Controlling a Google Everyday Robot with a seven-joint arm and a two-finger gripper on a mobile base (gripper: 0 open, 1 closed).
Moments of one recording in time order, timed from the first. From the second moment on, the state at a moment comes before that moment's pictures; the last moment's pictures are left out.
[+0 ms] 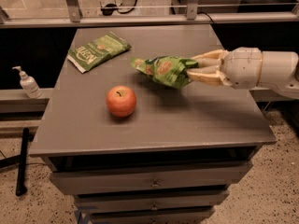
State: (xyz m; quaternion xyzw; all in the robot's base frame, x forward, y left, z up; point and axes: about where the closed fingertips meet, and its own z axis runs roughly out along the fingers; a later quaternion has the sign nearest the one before) arm 0.565 -0.121 0.922 -0.56 0.53 0.23 0.60
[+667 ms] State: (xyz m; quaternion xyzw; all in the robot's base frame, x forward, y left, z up) arm 0.530 -0.097 0.902 -0.62 0.49 0.24 0.57
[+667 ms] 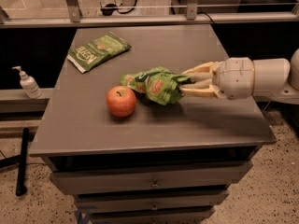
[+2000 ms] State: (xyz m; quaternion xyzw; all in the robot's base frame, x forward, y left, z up) arm 0.490 -0.073 0.894 -0.69 0.42 0.25 0.54
